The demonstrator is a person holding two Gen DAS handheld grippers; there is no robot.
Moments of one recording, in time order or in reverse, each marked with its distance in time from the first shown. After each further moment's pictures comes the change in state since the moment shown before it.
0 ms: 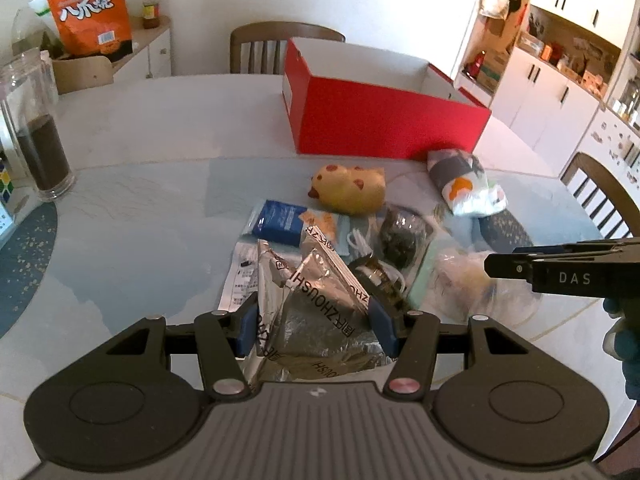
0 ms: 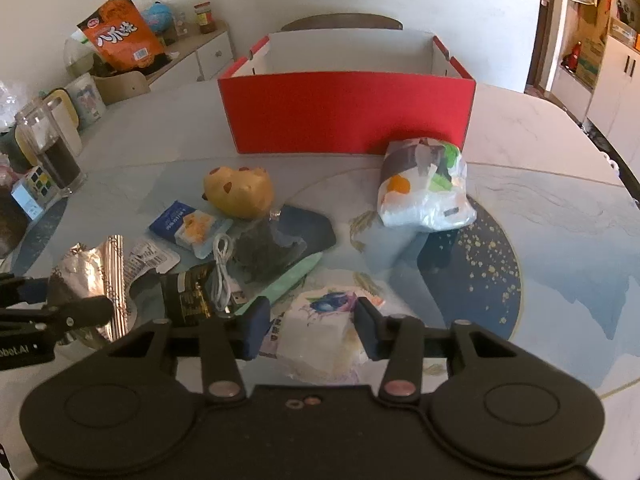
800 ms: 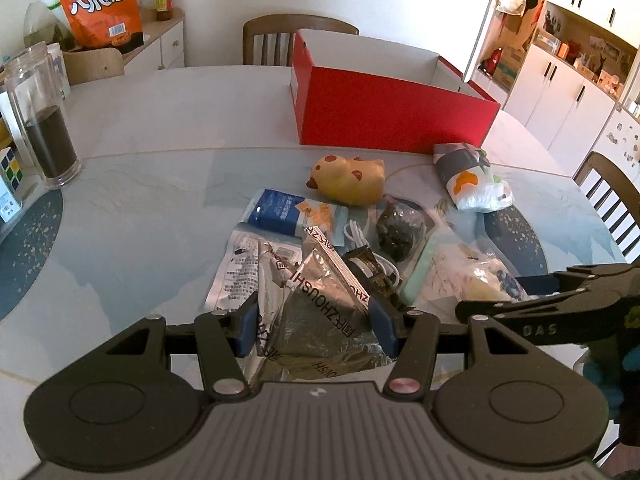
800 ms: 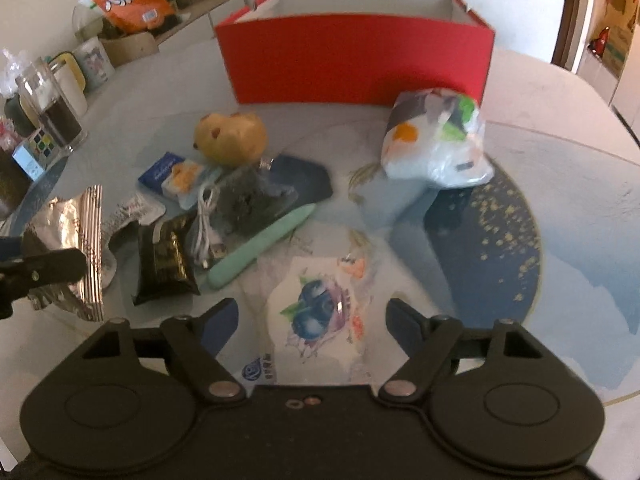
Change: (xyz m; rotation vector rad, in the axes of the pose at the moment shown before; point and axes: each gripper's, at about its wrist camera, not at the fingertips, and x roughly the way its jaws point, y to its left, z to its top) left arm 0.002 -0.016 -0.005 -0.020 0.030 0.049; right arm 0.032 -0.016 -0.020 -0.037 0.112 0.055
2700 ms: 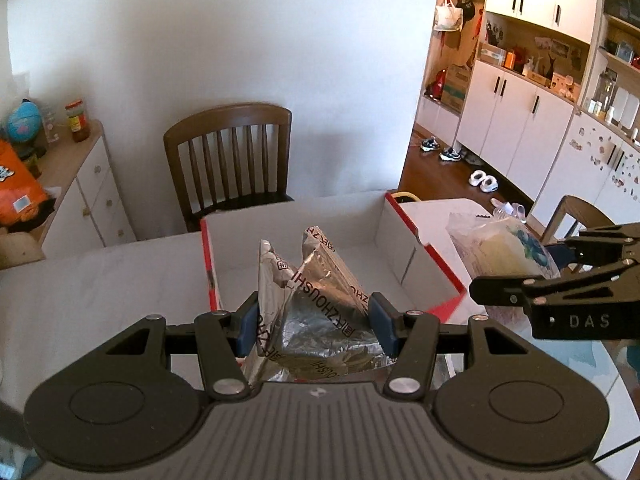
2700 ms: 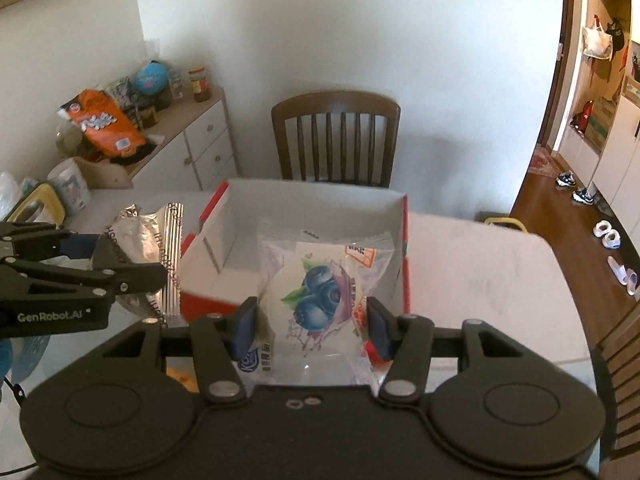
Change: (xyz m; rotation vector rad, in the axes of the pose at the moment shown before) left arm 0.044 -0.080 0.253 0.190 -0.118 -0.093; right arm -0.079 -0.061 0.206 -0.040 -0.225 -0.064
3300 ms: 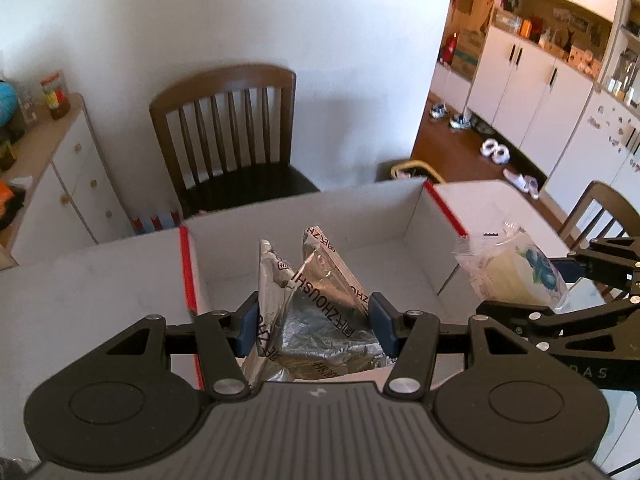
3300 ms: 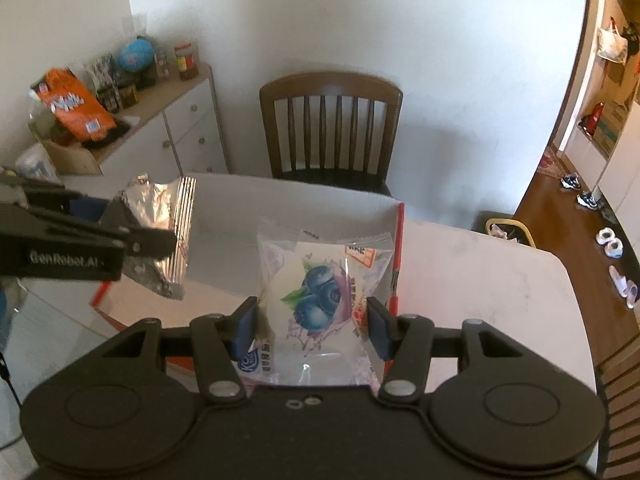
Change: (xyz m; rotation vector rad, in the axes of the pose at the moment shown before) left arm 0.111 0.021 0.034 0.007 0.138 0.004; right arm 0.085 -0.024 0.024 -0.053 0.065 -0.015
